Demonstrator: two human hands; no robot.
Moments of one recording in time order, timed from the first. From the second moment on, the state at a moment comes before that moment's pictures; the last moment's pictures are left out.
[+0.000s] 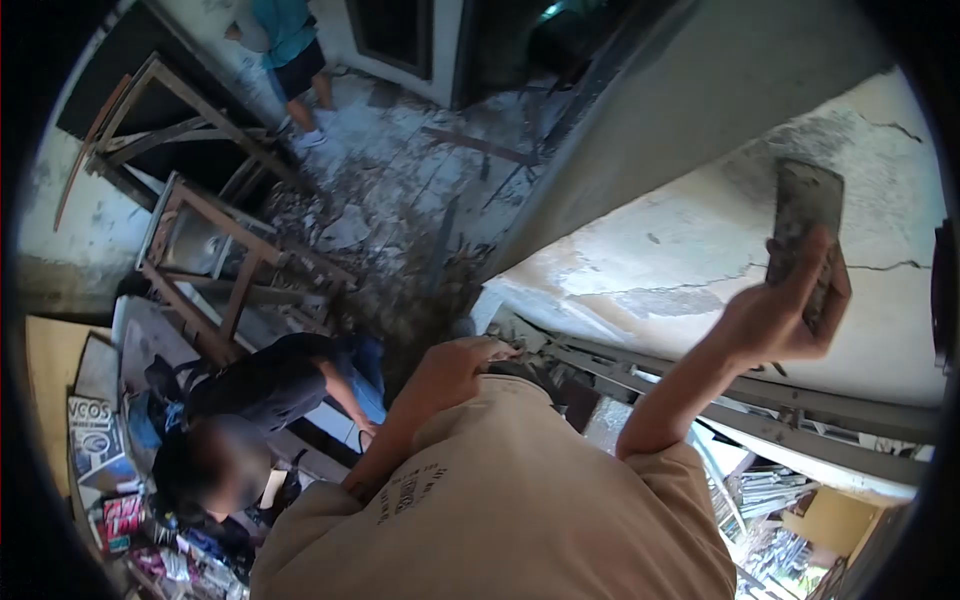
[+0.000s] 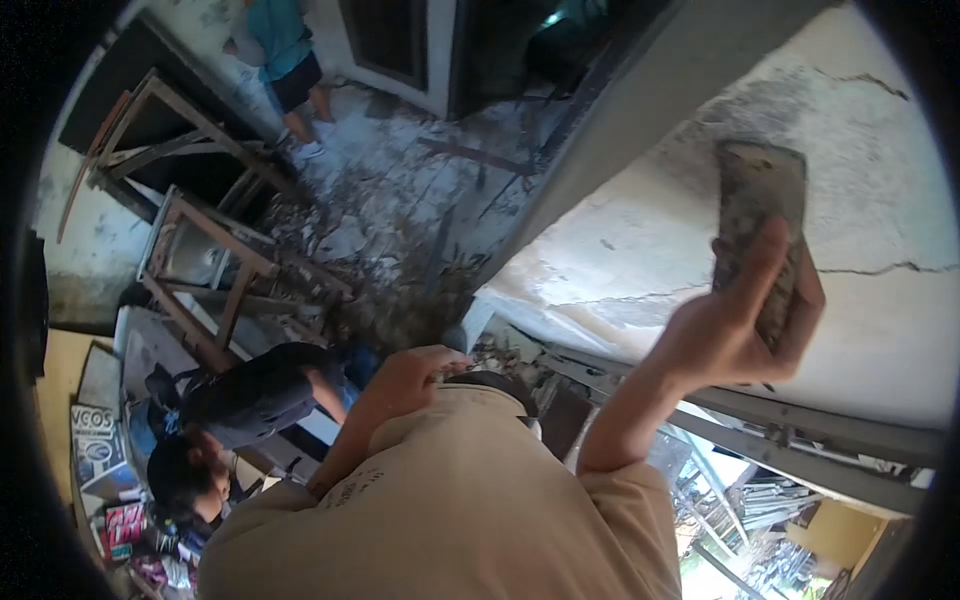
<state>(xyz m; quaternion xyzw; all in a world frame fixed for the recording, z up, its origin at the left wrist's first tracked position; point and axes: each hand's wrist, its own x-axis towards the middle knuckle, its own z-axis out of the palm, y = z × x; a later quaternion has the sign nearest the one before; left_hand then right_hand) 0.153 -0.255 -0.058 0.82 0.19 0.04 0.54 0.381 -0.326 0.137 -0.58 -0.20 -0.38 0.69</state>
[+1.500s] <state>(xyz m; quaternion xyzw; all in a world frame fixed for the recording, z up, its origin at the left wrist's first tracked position) 0.103 -0.227 -0.027 0.63 0.44 0.21 0.61 0.313 -0.279 0.026 -0.66 -0.58 0.36 0.32</state>
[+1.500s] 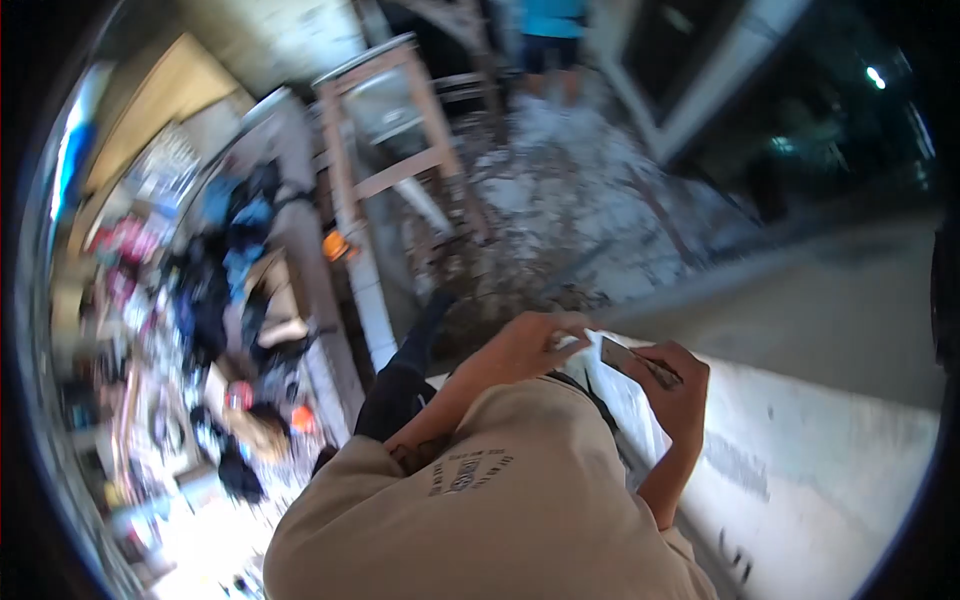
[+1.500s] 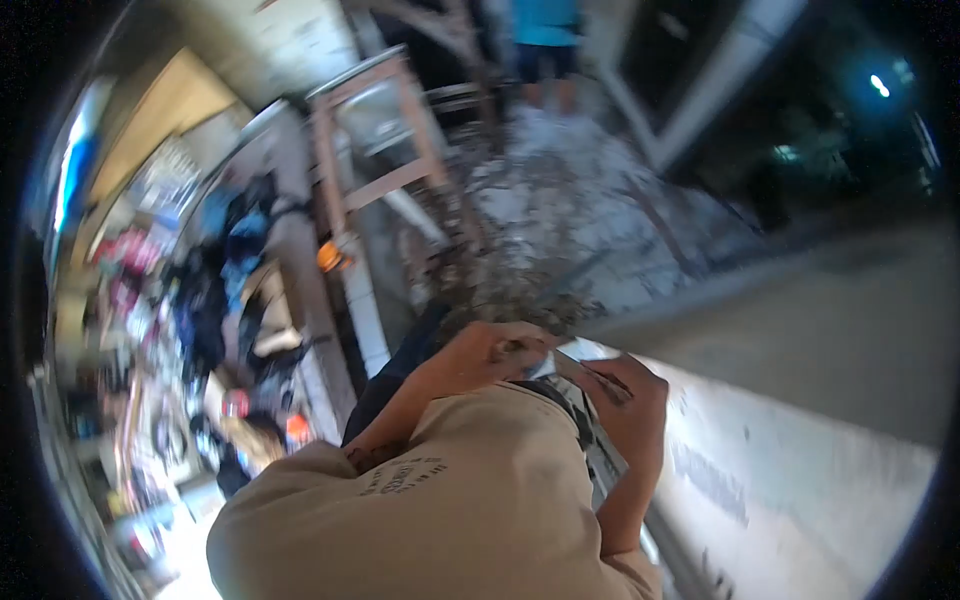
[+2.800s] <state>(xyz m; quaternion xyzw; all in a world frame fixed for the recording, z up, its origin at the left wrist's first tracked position) 0.120 -0.207 0.034 0.75 0.41 0.35 0.39 0.329 -0.297 0.049 -0.60 -0.53 0.16 0.57</state>
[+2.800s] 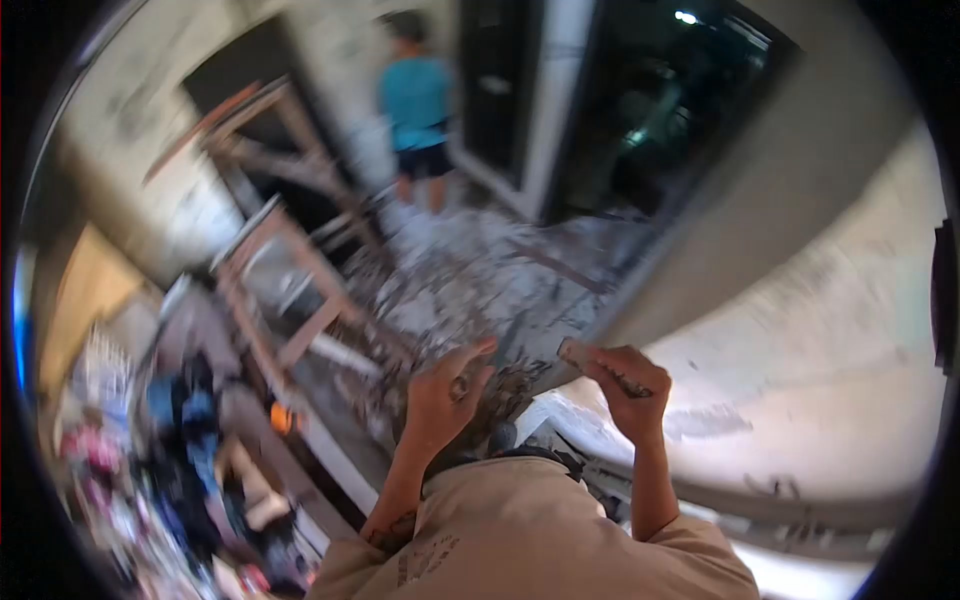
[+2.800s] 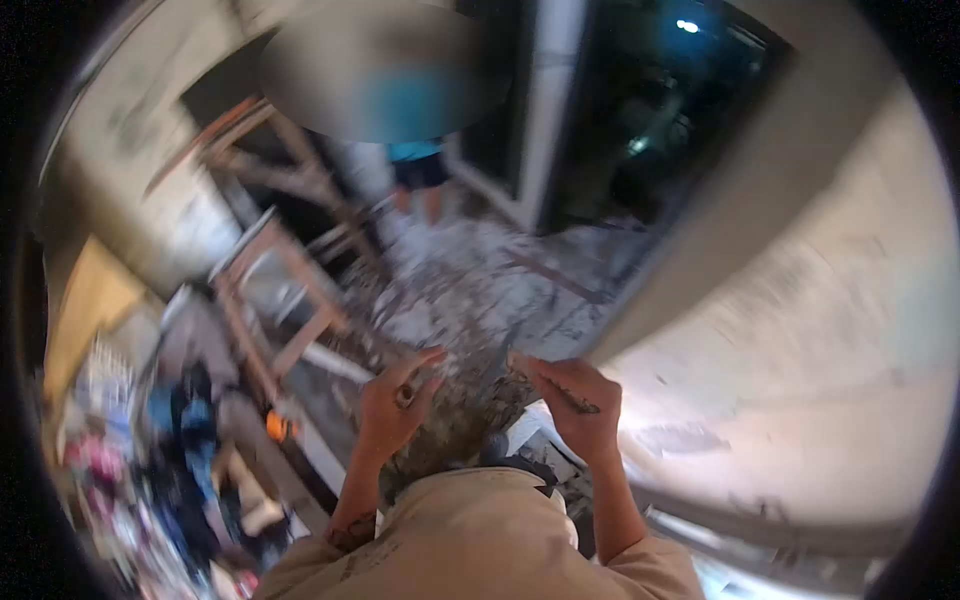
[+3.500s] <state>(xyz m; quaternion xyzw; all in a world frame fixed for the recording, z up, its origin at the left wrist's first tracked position) 0.287 -0.209 0.056 0.81 0.09 0.33 0.47 0.383 -0.367 0.153 -0.64 -0.35 -0.28 0.63</state>
